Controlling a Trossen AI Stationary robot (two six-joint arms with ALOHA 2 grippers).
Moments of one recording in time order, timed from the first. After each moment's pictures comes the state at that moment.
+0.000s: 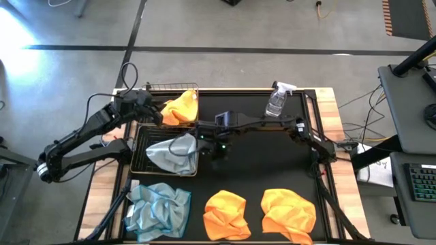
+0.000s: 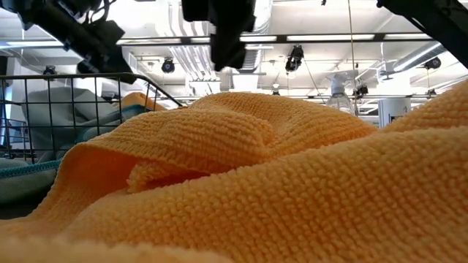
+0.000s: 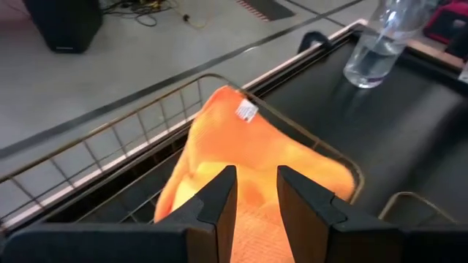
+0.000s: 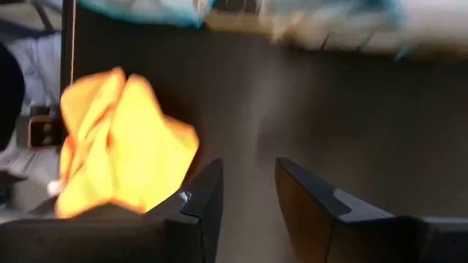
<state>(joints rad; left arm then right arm) 0.70 0.65 0.63 -0.45 -0.03 -0.12 0.00 2.26 2.35 -1.36 -0.37 -0.03</state>
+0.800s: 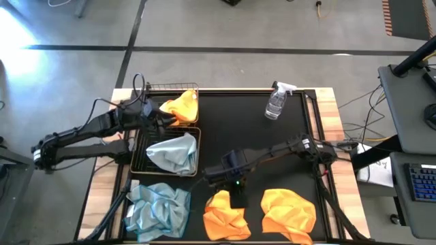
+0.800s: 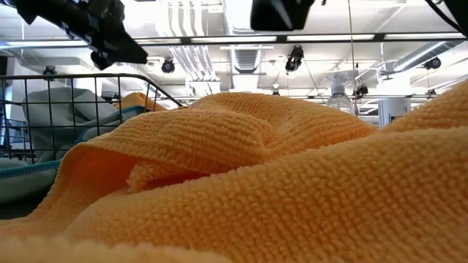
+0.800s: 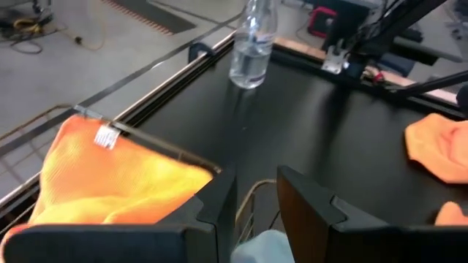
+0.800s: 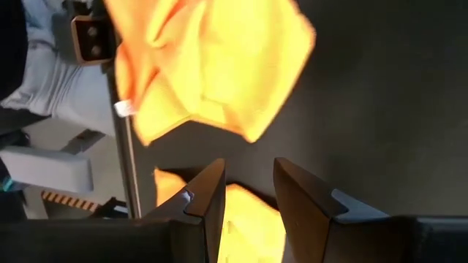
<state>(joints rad) 0.37 0.65 0.63 -0.37 0.01 -0.16 0.29 2.26 2.35 -1.55 -0.31 0.24</state>
